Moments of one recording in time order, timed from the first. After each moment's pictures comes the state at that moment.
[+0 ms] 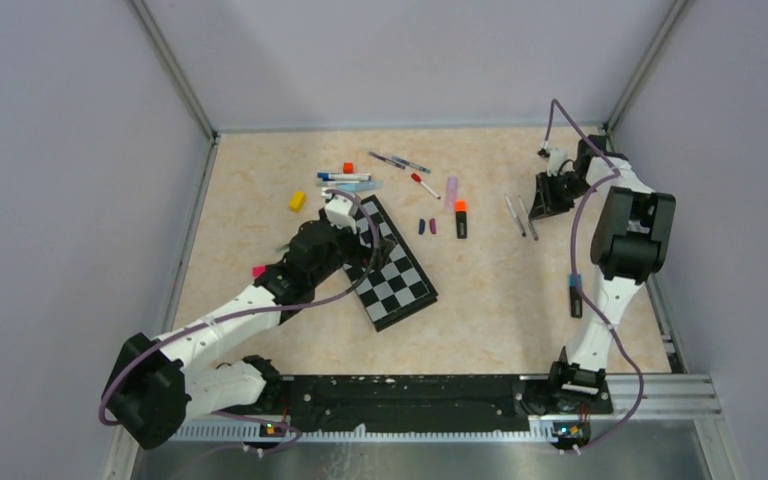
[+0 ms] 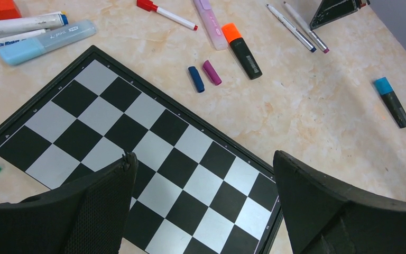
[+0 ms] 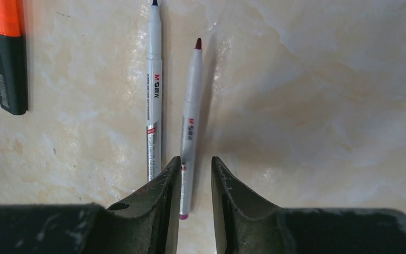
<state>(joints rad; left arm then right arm) -0.66 1.10 0.63 0.19 -0.02 -0.30 -0.18 2.12 1.61 -0.78 -0.52 -0.39</state>
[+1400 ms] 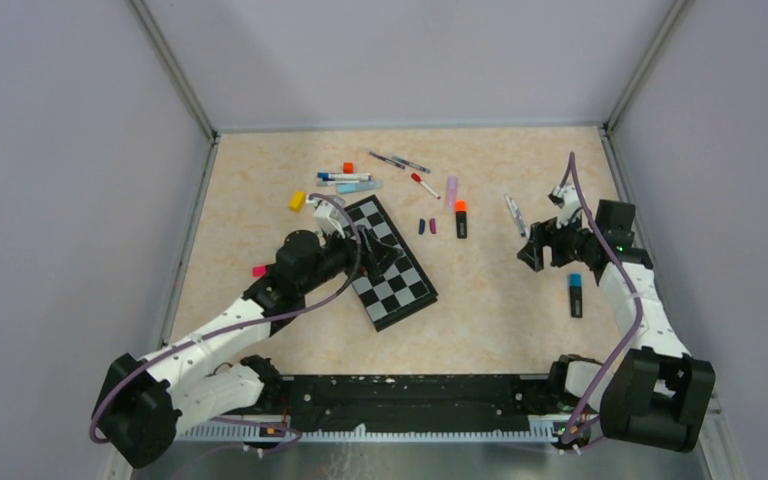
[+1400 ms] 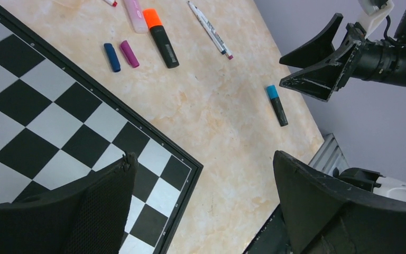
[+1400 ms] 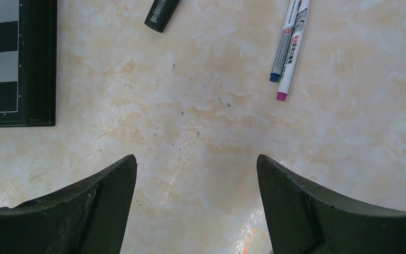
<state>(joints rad) -0.65 0.98 0.55 0.23 0.17 -0.64 -0.19 1.10 0.73 -0.45 -0.62 -0.35</state>
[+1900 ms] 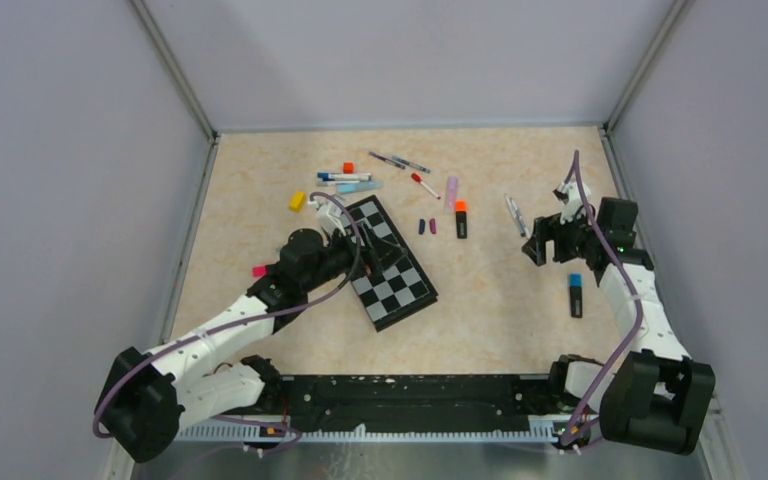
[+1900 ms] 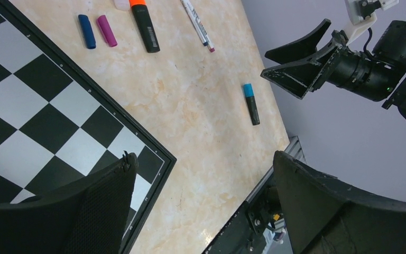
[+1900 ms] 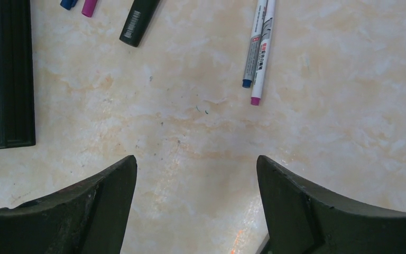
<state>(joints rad) -0.65 1.02 0.56 0.25 0.22 -0.82 -0.19 1.10 0.73 -0.39 -0.56 -0.30</state>
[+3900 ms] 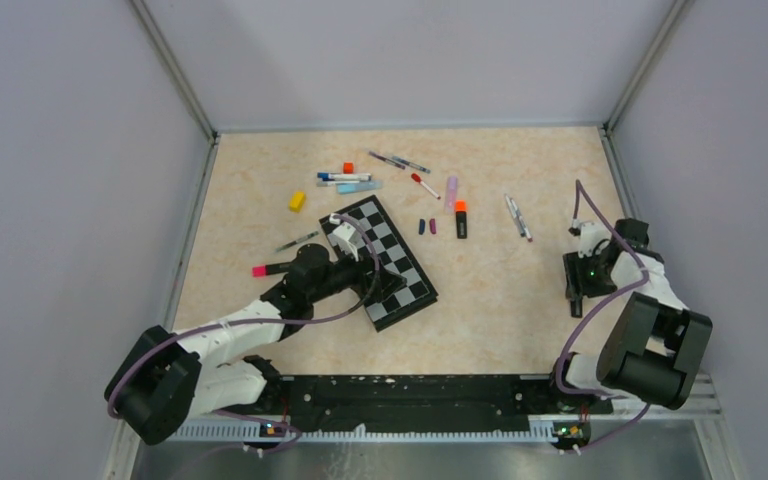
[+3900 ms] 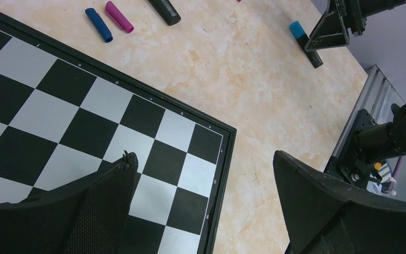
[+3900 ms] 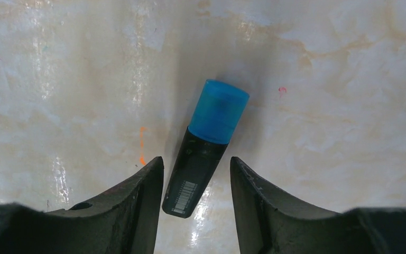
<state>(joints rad) -0.65 1.13 0.40 0.47 0.32 -0.43 -0.41 1.31 0.69 -0.60 -0.23 -0.56</state>
